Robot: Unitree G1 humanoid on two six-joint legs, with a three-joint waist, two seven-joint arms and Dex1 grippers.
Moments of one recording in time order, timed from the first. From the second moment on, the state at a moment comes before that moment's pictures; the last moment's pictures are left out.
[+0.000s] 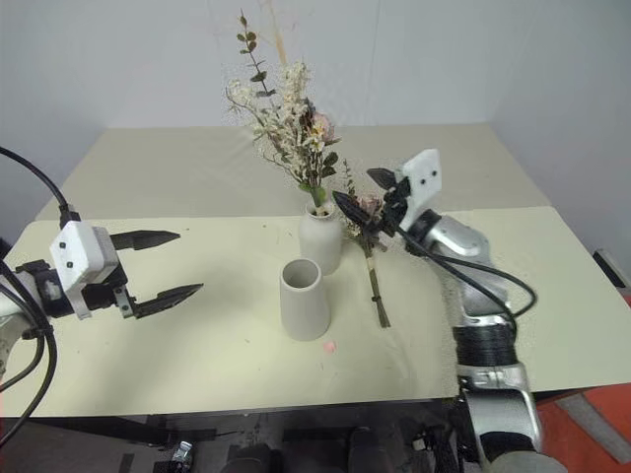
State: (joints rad) left arm -0.12 0.95 0.35 -0.43 -0.47 0.37 -0.97; right arm -0.69 -0.45 -0.07 -0.01 0.37 0.39 0.64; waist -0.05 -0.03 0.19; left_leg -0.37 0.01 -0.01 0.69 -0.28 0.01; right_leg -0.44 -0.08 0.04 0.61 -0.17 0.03
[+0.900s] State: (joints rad) left arm -0.04 0.95 0.45 -0.47 -0.56 0.40 -1.04; right arm -0.82 -0.52 0.19 0.18 0.31 1.14 0.56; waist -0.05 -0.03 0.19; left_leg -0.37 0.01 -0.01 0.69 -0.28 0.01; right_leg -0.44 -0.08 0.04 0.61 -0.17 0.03
